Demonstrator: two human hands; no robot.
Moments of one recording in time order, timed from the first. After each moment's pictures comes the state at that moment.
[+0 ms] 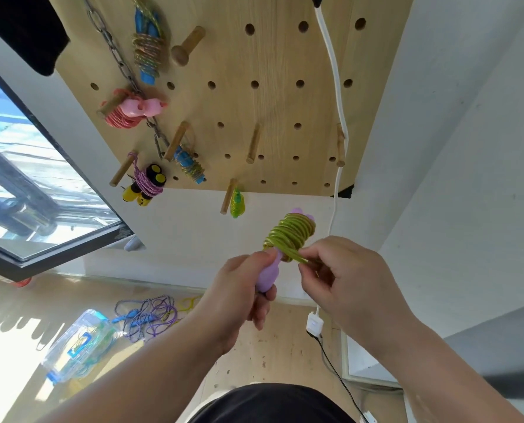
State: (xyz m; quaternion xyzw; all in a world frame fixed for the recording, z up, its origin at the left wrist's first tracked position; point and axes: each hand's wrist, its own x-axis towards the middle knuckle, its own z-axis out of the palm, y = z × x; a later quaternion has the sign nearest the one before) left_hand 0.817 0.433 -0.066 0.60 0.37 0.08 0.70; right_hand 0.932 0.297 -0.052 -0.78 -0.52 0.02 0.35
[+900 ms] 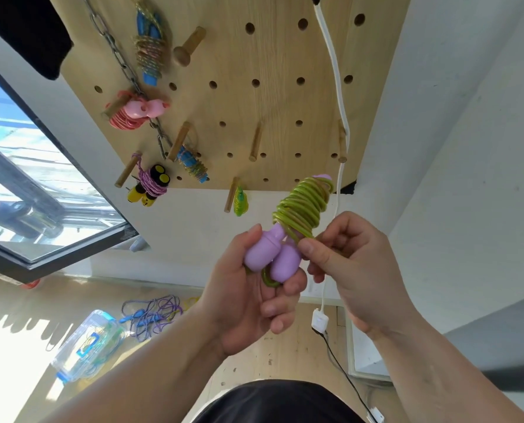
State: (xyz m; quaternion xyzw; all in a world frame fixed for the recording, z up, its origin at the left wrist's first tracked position) left_hand 0.810 0.429 -0.043 0.34 0.15 -0.02 0.93; right_hand 0.929 0.309 -0.052 -0.59 -0.28 0.24 0.72
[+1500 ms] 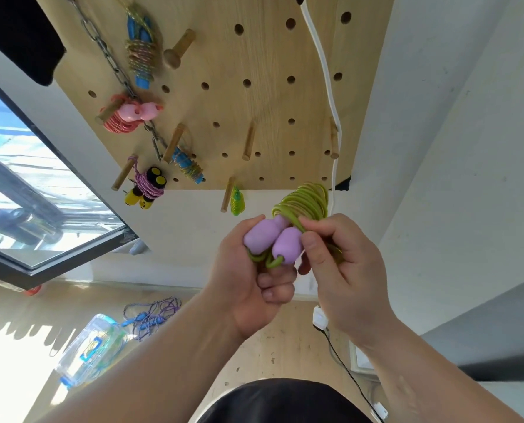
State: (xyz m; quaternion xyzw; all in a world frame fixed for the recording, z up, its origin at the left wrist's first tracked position) left_hand 0.833 0.418 -0.024 0.32 0.32 0.05 0.89; right_hand 0.915 0.308 -0.064 -0.64 -0.40 0.02 0.66
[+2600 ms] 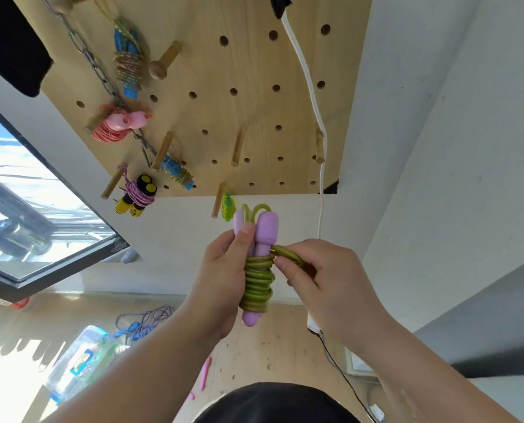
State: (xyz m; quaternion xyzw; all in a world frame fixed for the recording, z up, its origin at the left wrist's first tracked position) left_hand 0.820 0.425 -0.044 0.60 0.34 0.19 0.70; right_hand 0.917 0.297 -0.062 -0.75 -0.46 0.08 0.47
